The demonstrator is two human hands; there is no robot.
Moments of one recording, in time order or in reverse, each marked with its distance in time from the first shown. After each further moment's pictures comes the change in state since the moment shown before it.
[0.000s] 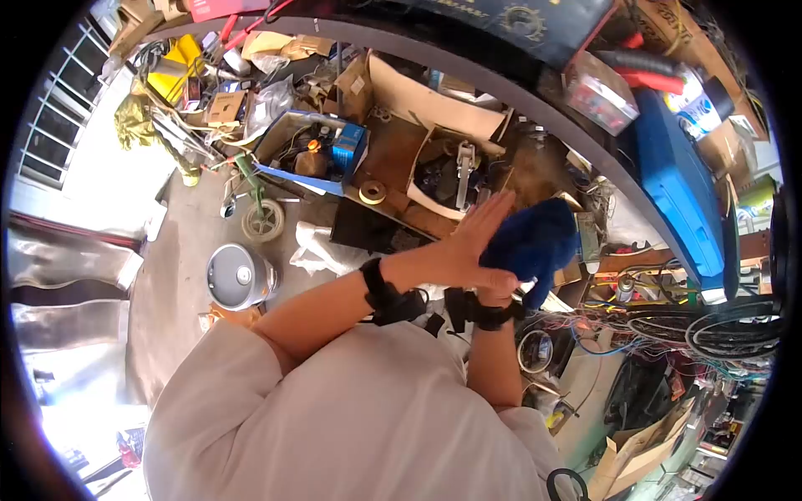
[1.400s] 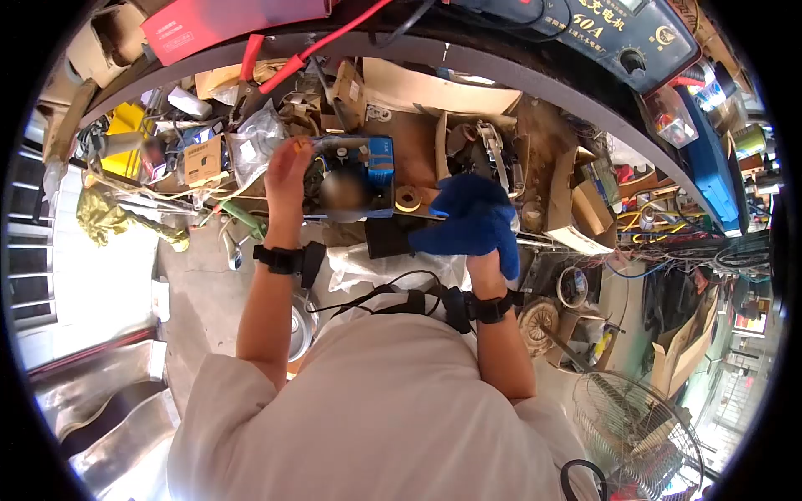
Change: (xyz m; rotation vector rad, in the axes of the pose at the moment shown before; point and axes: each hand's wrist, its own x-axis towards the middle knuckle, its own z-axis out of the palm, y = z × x) left_hand -0.137 -0.179 -0.324 -0.399 0.875 -0.272; right_hand -0.030 0.156 0.155 -0.307 -0.060 -0.127
